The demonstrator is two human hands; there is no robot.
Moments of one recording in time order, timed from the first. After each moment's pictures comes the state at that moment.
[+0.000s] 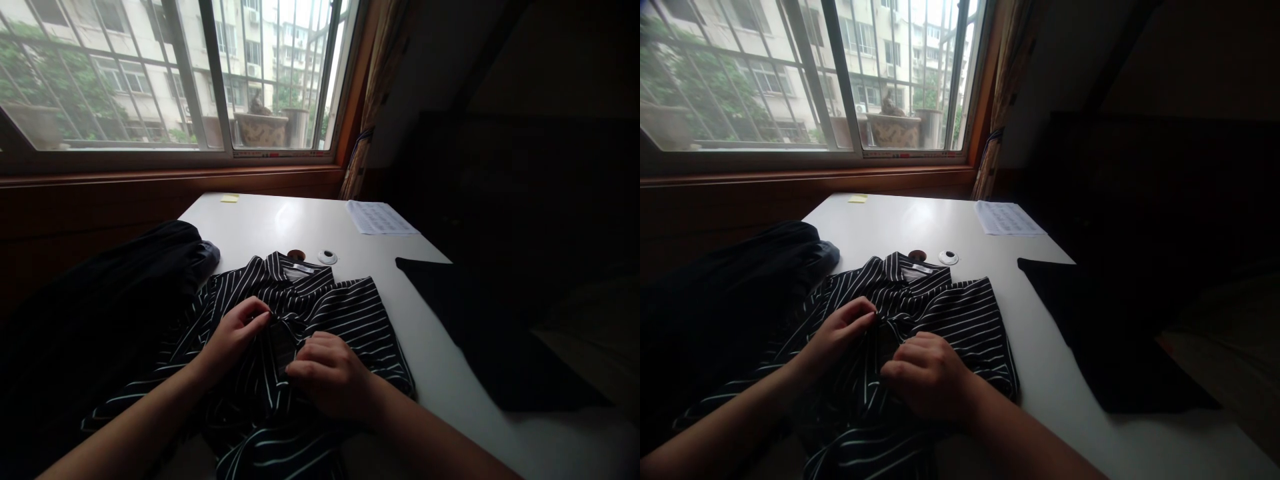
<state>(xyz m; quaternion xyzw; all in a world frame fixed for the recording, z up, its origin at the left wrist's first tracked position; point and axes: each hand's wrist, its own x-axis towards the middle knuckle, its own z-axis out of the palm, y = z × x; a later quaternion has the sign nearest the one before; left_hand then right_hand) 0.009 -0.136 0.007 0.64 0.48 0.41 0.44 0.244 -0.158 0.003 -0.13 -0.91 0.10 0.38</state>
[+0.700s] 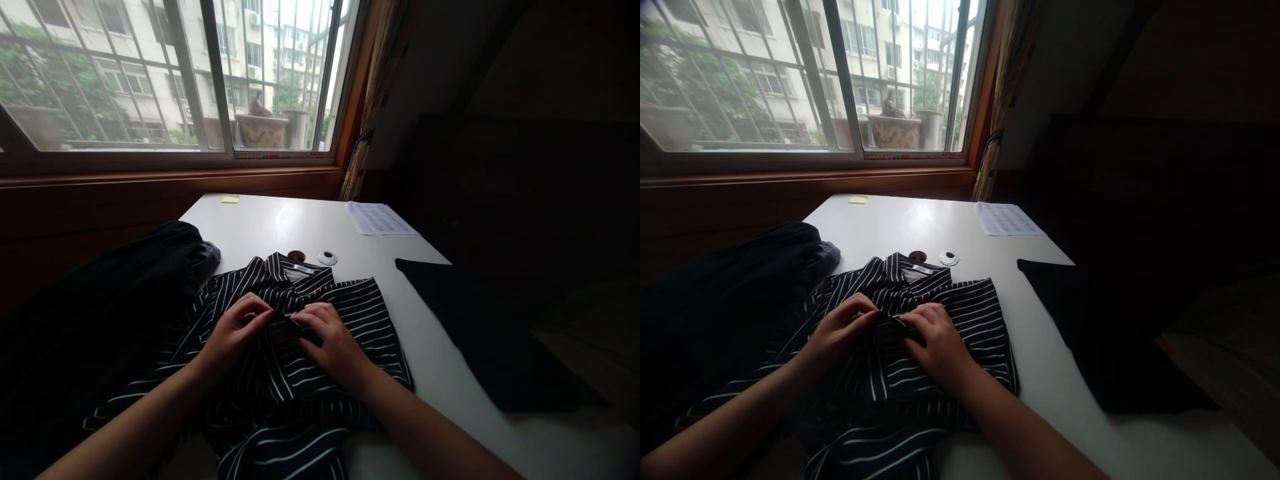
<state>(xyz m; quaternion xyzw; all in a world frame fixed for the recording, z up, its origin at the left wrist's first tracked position) 0.010 -0.140 0.013 0.66 0.44 0.45 0.42 0.249 -0.135 -0.003 -0.37 -0.85 0.18 0.35</state>
